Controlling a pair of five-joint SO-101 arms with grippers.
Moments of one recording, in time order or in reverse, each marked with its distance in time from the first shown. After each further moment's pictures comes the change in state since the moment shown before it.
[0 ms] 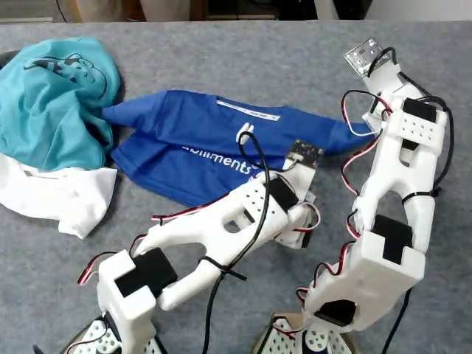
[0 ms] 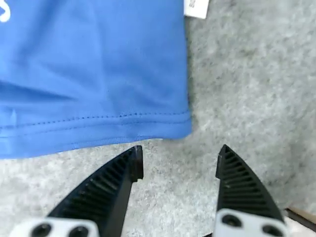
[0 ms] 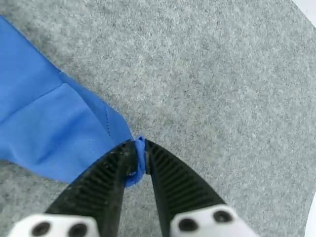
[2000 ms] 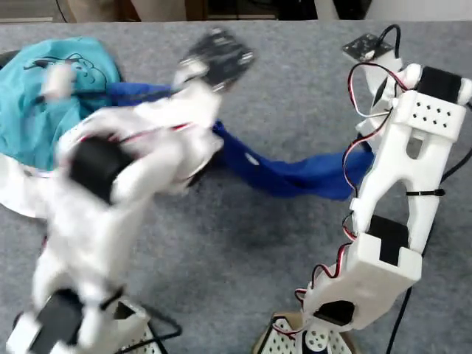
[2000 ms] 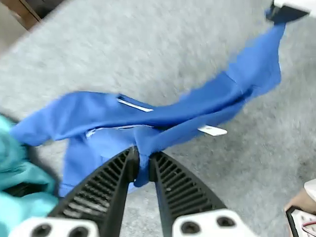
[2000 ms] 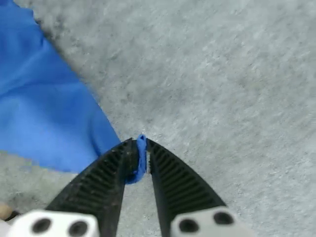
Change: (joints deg) left arm -23.7 -37.9 -31.2 35.0 -38.4; right arm -2.4 -0.9 -25.6 52.1 -5.5
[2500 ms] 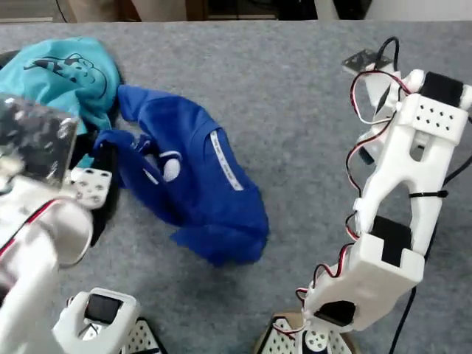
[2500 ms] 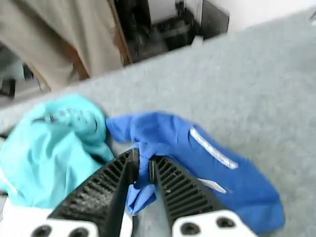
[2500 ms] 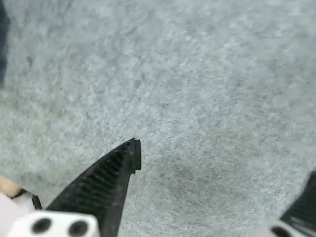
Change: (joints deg) left arm -19.4 -20.4 9.7 0.0 -0.1; right arm 1.8 0.0 5.7 0.8 4.3
